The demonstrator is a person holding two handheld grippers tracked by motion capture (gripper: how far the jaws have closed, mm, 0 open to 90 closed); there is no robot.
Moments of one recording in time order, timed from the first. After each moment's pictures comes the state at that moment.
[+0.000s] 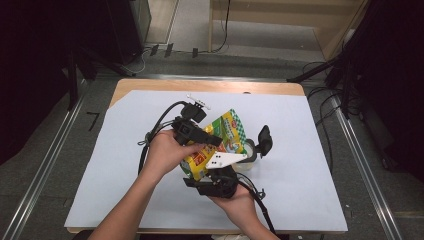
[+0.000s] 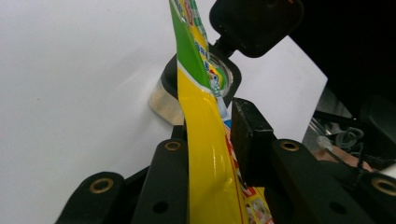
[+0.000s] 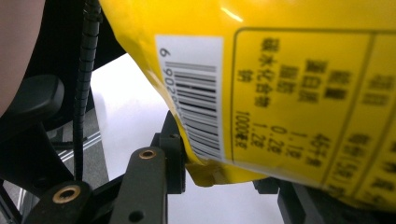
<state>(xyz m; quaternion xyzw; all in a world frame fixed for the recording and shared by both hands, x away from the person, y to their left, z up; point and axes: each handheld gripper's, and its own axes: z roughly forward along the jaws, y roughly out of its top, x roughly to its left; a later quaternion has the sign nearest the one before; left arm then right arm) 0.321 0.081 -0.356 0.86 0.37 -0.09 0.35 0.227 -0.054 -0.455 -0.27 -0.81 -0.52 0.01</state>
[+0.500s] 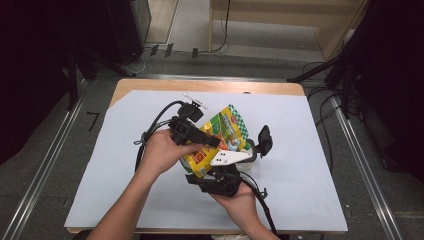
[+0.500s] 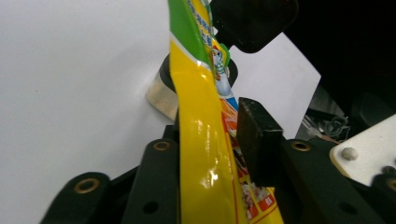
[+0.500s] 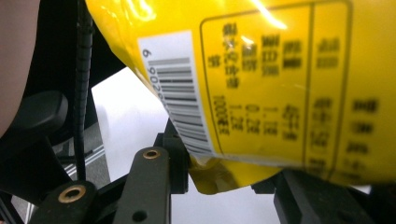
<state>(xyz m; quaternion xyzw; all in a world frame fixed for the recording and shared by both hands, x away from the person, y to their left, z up) 0.320 0.084 -0.353 0.86 0.37 -0.09 0.34 0.230 -0.060 -0.455 -0.29 -0.79 -0.54 0.02</state>
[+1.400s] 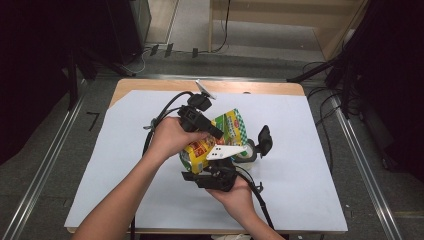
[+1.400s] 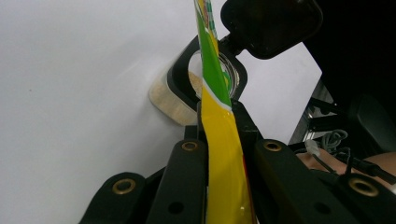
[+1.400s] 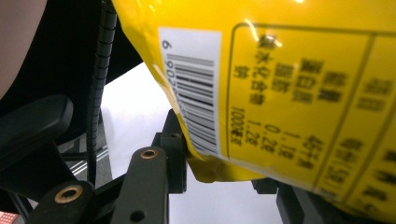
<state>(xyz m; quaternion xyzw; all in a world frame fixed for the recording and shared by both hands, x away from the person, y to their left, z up) 0.360 0.068 -0.353 0.86 0.39 -0.14 0.29 0.244 -0.052 -0.452 -0.28 -0.80 -0.54 0.05</state>
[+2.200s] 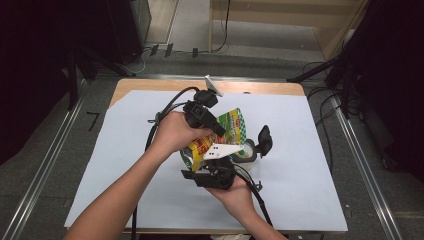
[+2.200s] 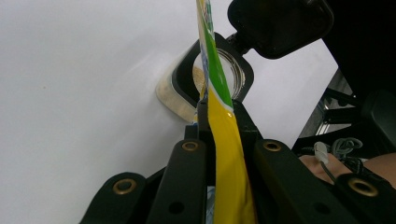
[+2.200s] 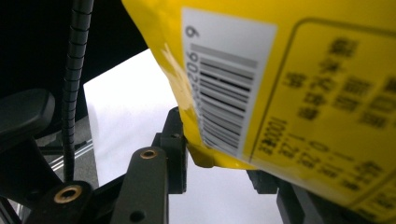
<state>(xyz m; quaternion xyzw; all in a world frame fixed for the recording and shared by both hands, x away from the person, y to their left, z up) 0.362 0.053 -0.341 0.87 0.40 -0.12 0.25 0.244 -0.047 -0.448 -0.27 -0.81 -0.52 0.02</state>
